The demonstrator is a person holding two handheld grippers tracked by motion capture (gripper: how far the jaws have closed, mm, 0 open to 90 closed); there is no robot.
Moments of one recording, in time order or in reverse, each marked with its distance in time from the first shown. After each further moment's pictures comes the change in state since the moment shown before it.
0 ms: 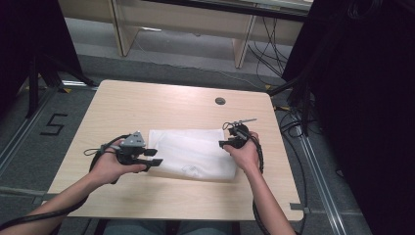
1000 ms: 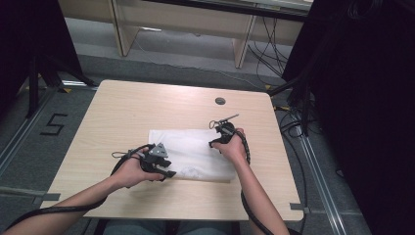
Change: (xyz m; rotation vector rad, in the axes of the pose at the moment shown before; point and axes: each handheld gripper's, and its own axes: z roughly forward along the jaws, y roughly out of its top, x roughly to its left) left arm -0.006 -0.011 0.054 0.217 -0.029 0.115; right arm 0.013 0.018 0.052 0.146 -0.034 -0.016
